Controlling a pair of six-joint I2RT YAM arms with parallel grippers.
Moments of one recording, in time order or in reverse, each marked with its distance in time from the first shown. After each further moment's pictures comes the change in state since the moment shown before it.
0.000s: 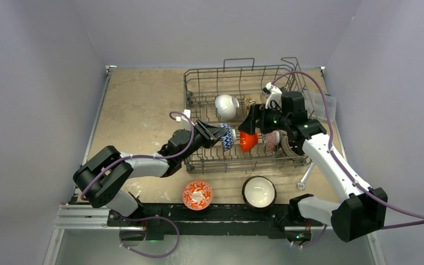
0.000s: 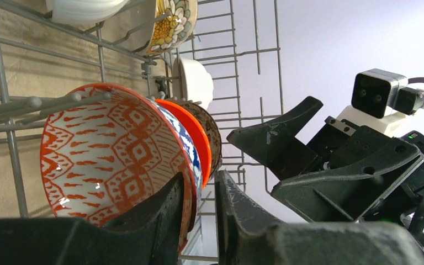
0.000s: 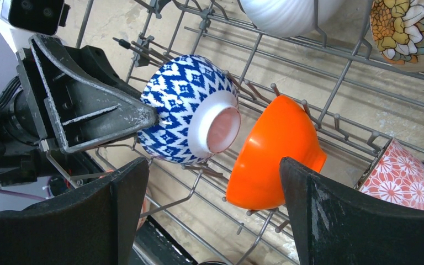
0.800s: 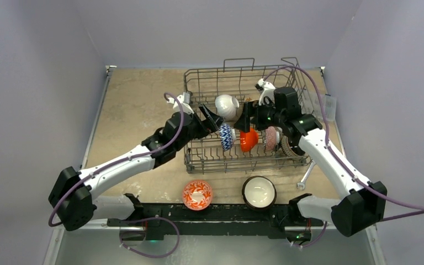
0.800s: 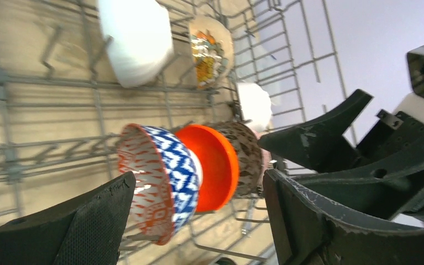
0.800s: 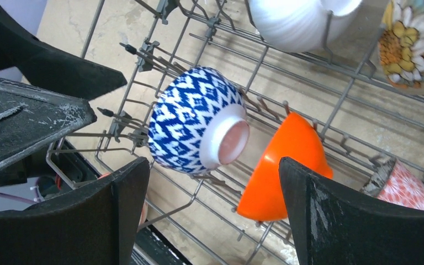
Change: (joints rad) left arm -0.013 -0.259 0.297 -0.757 -0.161 0.376; right arm 0.062 0.034 0.074 -0.033 0.055 -0.021
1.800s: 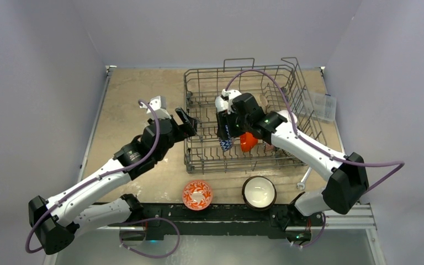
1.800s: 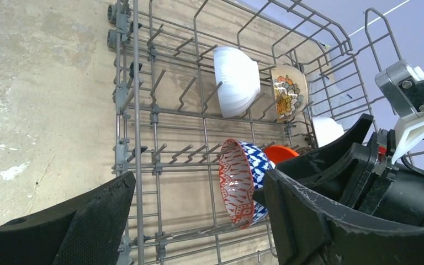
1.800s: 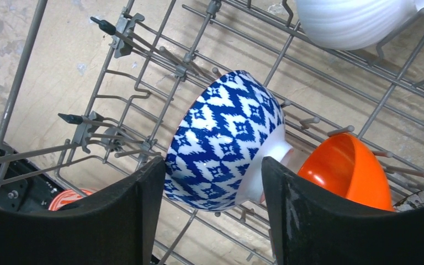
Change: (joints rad) left arm 0.000 -0.304 0.012 -0.401 -0.314 0.216; right arm 0.335 0.232 0.123 -0.032 0.390 0.002
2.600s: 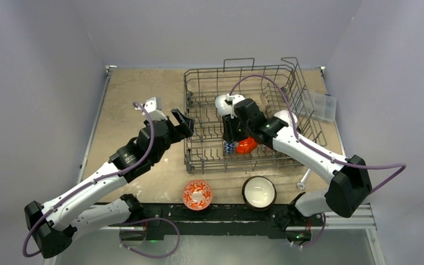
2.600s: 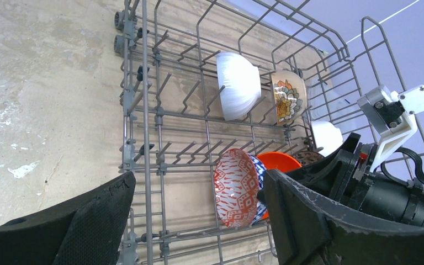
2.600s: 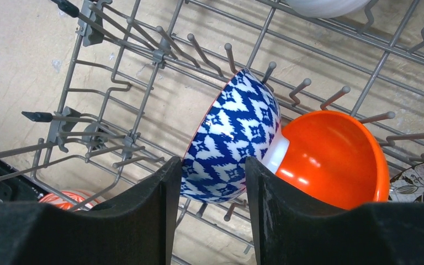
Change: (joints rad) left arm 0.000 -0.045 -0.009 -0.024 -0.014 0.001; right arm 0.005 -0.036 -0.083 0.014 0.053 0.048
